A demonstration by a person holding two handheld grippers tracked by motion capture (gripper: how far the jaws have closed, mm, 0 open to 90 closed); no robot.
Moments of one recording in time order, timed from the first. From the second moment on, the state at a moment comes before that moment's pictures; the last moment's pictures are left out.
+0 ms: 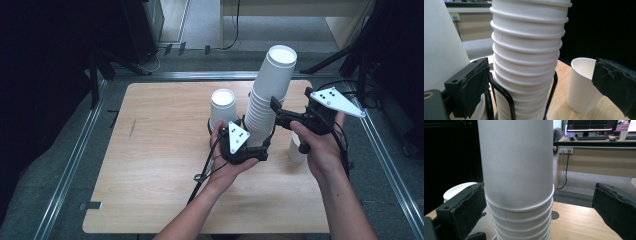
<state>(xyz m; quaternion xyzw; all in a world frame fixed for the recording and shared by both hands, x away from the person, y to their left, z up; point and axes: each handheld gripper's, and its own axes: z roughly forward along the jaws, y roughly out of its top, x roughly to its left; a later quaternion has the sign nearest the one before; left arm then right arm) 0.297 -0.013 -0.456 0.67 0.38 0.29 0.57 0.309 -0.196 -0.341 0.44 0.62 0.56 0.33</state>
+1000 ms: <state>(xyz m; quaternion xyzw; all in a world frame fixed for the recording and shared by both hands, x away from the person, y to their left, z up) 0.319 -0.045 -0.445 0.63 0.42 0.34 0.56 0.331 -0.186 -0.327 0.41 0.63 0.59 0.30</state>
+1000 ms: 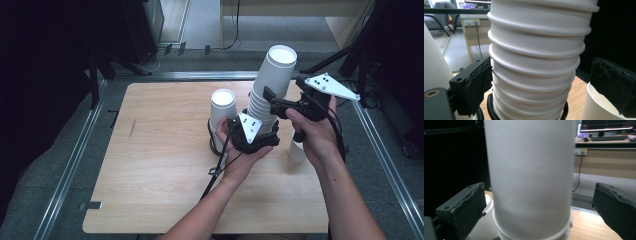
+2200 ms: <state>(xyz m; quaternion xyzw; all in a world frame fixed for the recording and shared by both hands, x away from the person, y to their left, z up) 0.324 -0.048 -0.441 0.63 0.43 0.35 0.54 0.358 -0.167 -0.333 0.40 0.64 0.59 0.29</state>
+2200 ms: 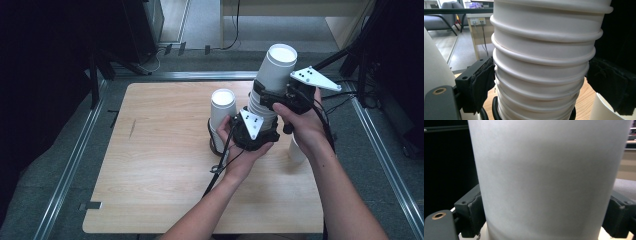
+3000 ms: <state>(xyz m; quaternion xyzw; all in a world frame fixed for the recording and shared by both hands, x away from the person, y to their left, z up) 0.322 -0.045 -0.441 0.63 0.43 0.34 0.54 0.353 -0.163 -0.303 0.40 0.60 0.61 0.33</state>
